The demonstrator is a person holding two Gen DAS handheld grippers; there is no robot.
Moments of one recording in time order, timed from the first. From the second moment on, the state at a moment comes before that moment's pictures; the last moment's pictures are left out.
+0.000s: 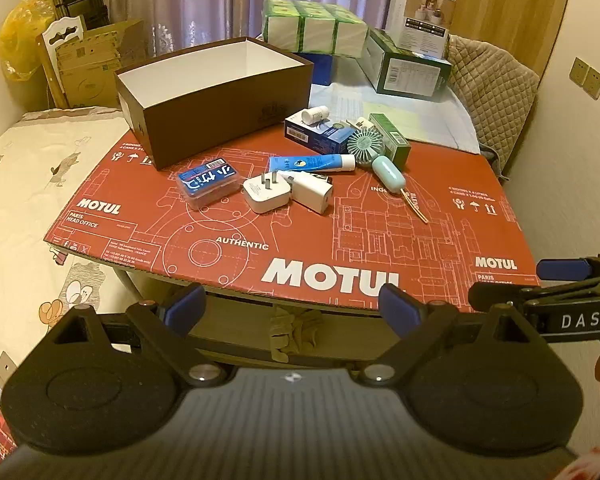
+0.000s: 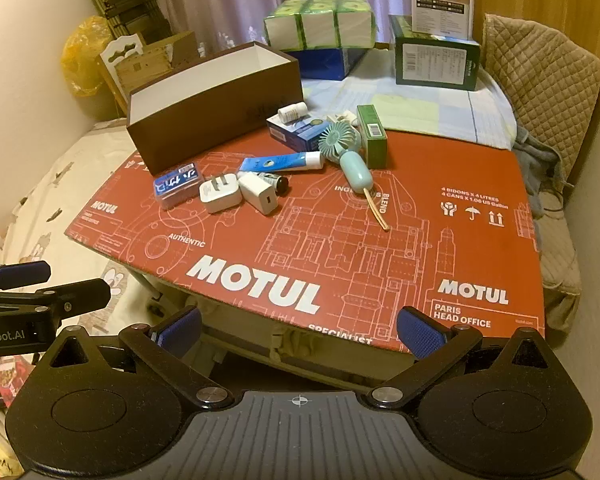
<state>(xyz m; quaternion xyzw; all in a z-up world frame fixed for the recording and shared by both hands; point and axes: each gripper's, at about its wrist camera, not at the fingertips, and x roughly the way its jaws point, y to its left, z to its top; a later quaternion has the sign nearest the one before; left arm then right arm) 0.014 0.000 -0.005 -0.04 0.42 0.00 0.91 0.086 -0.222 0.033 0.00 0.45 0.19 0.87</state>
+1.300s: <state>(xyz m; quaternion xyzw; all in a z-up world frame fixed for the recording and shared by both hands) 0.038 -0.028 -0.007 -0.04 0.43 0.01 0.90 0.114 -0.244 0.027 -0.01 0.46 0.21 0.87</state>
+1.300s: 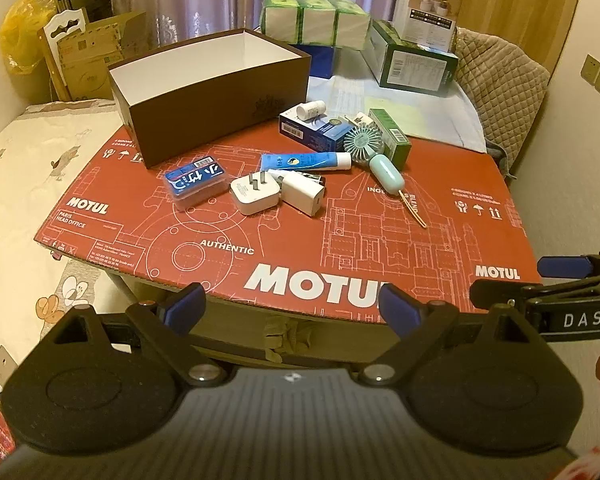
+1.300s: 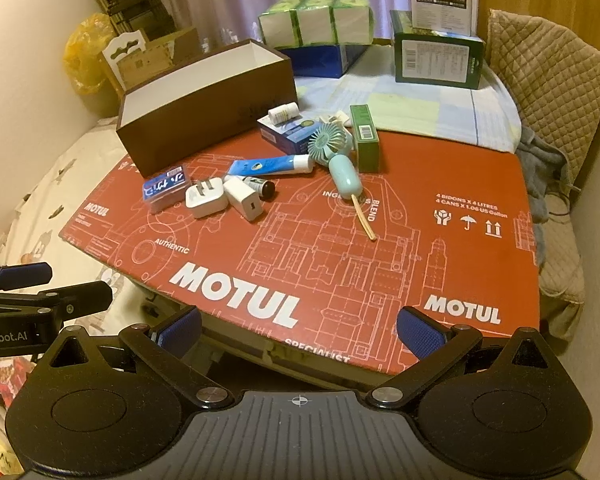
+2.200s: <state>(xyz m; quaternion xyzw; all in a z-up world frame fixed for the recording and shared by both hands) 0.077 -0.048 -0.013 -0.05 0.43 0.04 0.90 0.162 -0.266 0.018 -0.01 0.47 0.22 0.86</state>
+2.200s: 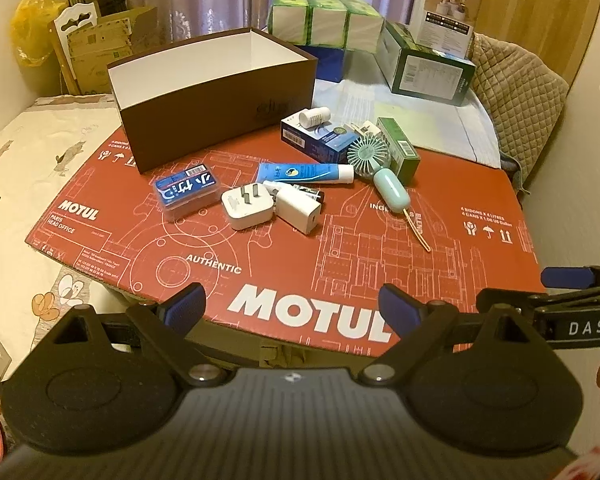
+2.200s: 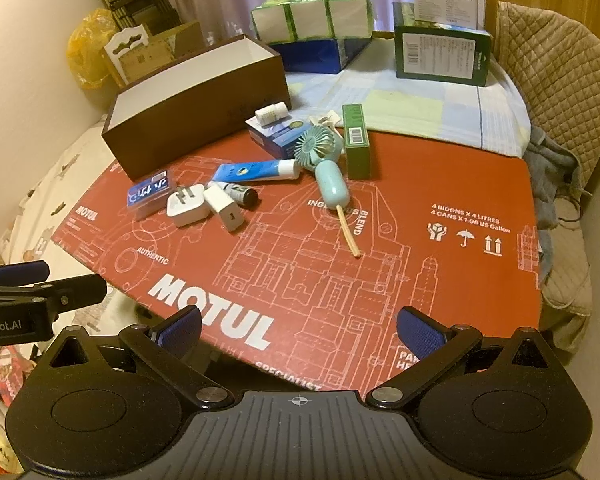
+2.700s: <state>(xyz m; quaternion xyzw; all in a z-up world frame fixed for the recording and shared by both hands) 0.091 -0.058 -0.015 -0.06 0.42 0.08 0.90 0.190 -0.293 0.013 0.00 0.46 0.24 0.85</state>
